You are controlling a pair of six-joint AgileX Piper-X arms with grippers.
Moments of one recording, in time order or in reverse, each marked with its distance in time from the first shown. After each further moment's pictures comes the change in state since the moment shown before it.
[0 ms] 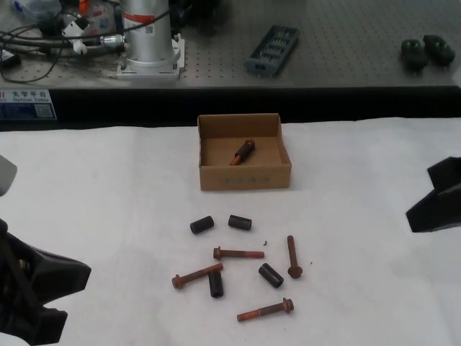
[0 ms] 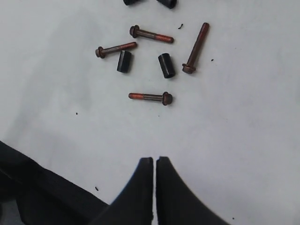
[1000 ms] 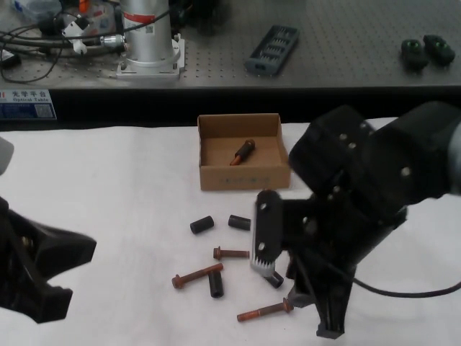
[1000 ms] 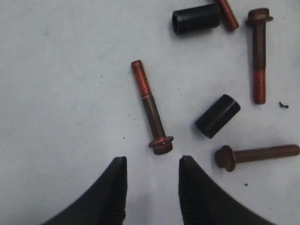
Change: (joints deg) left arm 0.0 0.0 0.0 -5.3 0.0 0.0; right arm 21.1 25.3 0.0 -17.1 20.5 -55.9
